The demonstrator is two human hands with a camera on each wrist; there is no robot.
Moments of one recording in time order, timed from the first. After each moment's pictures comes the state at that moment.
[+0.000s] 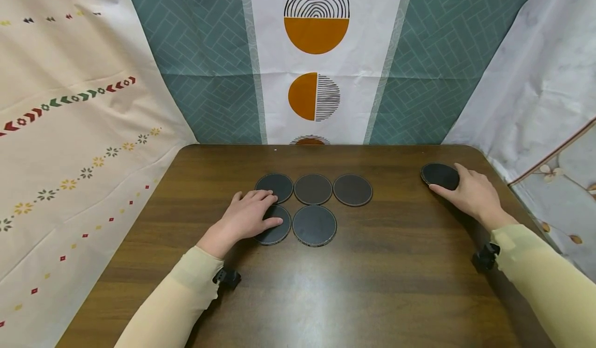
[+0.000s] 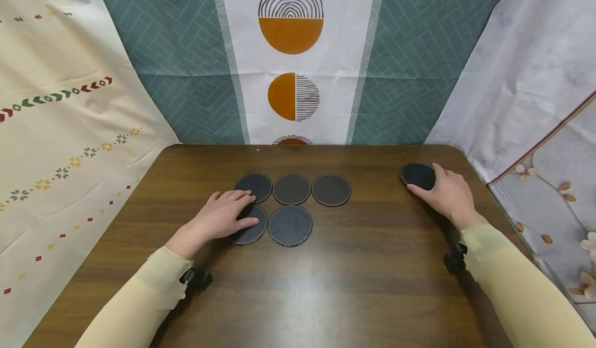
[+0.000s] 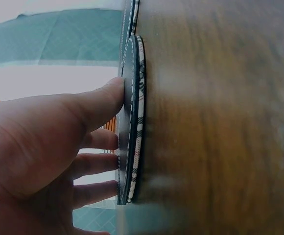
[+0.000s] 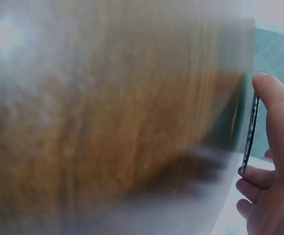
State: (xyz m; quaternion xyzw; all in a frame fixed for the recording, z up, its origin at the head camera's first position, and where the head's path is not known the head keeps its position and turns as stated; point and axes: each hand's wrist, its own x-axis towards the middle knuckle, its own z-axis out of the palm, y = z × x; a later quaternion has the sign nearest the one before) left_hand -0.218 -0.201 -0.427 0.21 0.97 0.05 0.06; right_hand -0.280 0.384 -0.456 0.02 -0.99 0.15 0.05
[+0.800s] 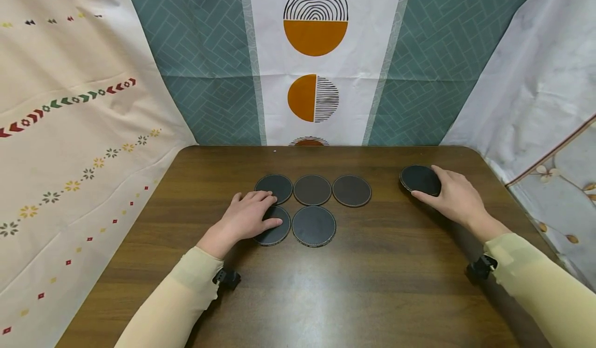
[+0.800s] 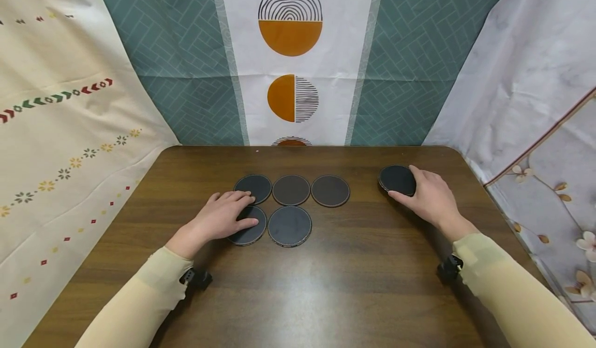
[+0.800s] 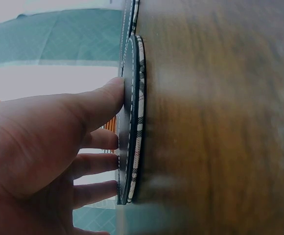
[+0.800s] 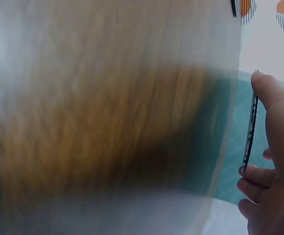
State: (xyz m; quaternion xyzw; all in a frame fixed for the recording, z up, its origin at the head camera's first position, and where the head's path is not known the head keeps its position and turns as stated) left_hand -0.216 -0.201 -0.426 0.21 0.97 0.05 0.05; right_hand -0.260 0.338 -0.445 0.10 -0.98 0.16 0.09
